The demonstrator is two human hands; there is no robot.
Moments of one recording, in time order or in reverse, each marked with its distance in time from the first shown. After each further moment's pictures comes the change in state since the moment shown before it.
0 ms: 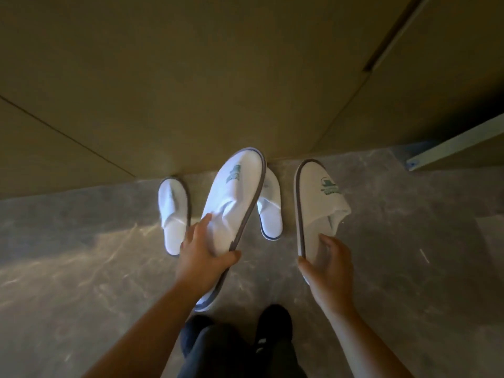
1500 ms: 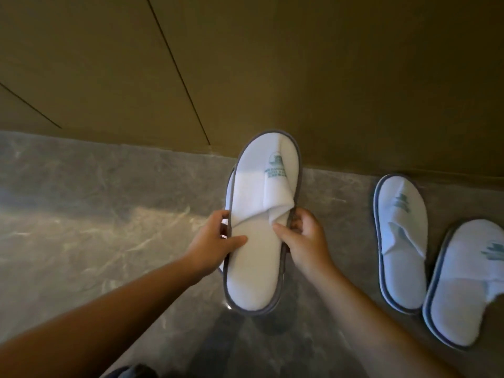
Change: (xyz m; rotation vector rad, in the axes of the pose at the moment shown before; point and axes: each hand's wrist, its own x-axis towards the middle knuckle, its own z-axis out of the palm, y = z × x) left_hand 0.190 -0.258 -0.010 -0.224 0.111 -0.021; right_hand 0.083 0.020 0.356 0.389 -0.583 -0.189
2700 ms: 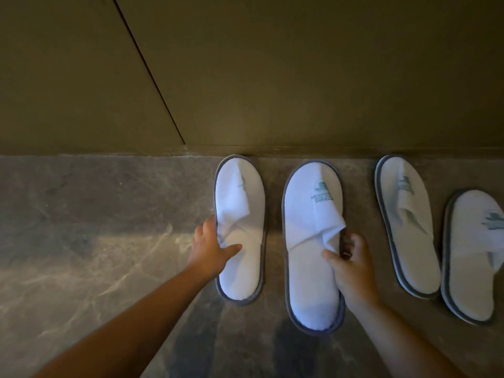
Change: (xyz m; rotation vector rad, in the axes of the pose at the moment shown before) left_hand 0.103 -0.076 0.003 0.373 -0.066 -0.045; right_hand 0.013 0.082 -0.025 -0.168 0.429 0.178
